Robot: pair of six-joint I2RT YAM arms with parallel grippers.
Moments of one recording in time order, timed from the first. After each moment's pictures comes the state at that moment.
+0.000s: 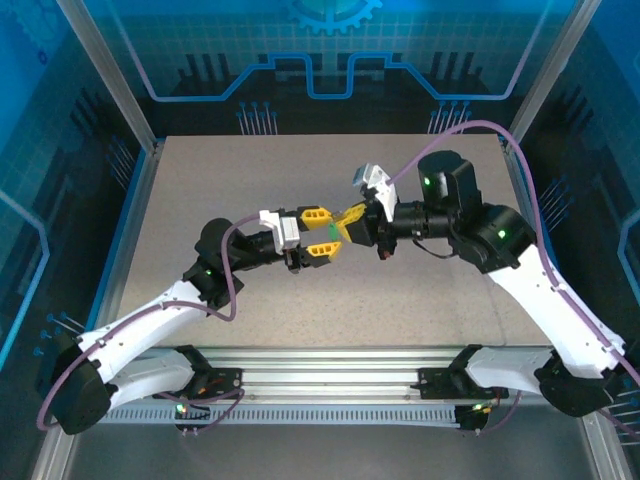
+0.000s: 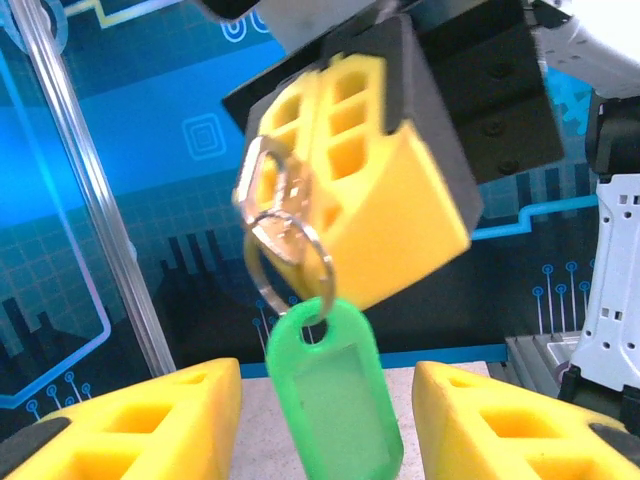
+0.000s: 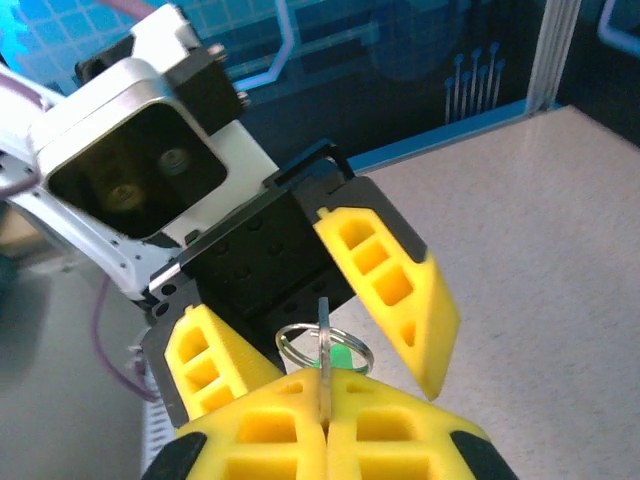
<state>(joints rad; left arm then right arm) -0.68 1.07 0.74 0.60 0.64 0.07 0.67 1.20 1.55 -0.83 -0.60 -0.05</state>
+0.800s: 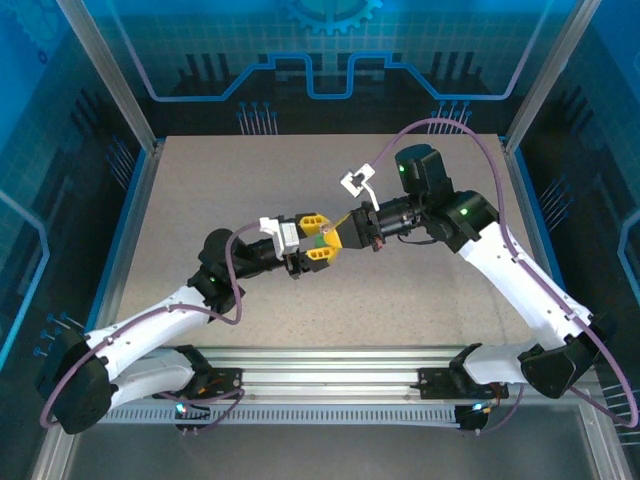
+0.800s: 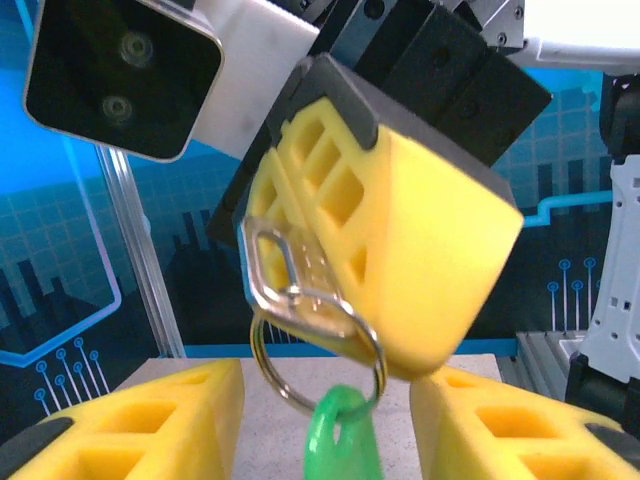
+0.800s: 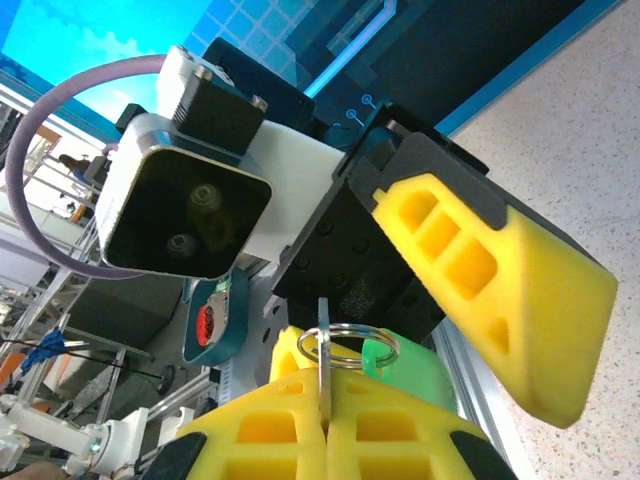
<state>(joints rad) -0.68 1.07 0.64 0.71 0.59 0.03 0.59 1.31 1.46 -0.74 -1.03 0.28</state>
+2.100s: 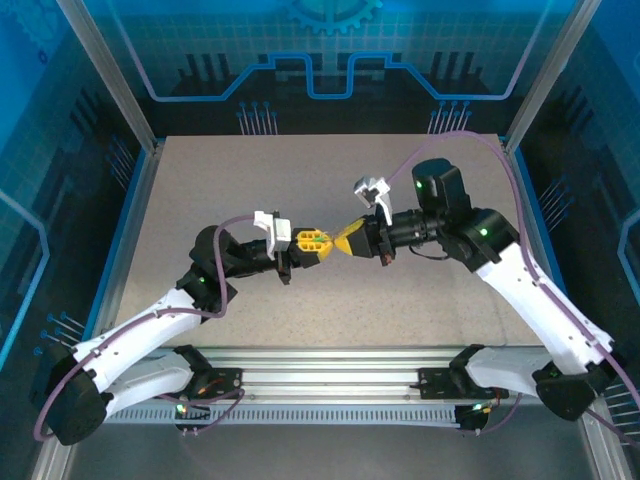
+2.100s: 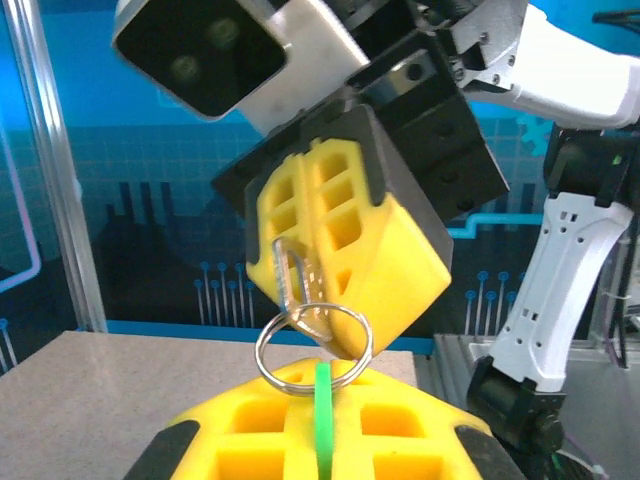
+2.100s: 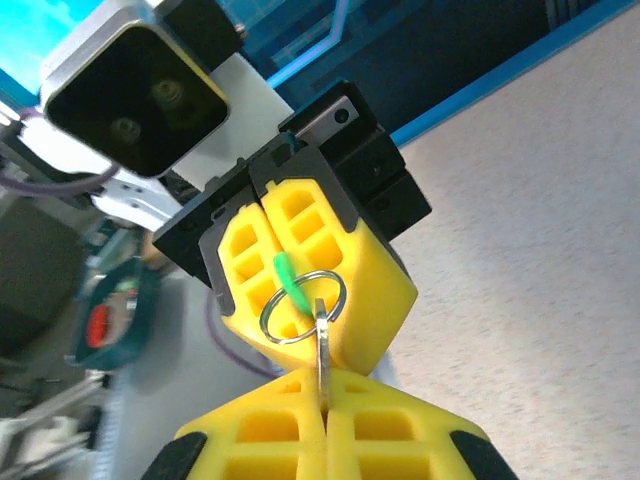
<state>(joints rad) -0.65 1.00 0.67 0.58 0.72 -0.14 0.61 1.15 1.36 -0.73 -0.81 0.11</state>
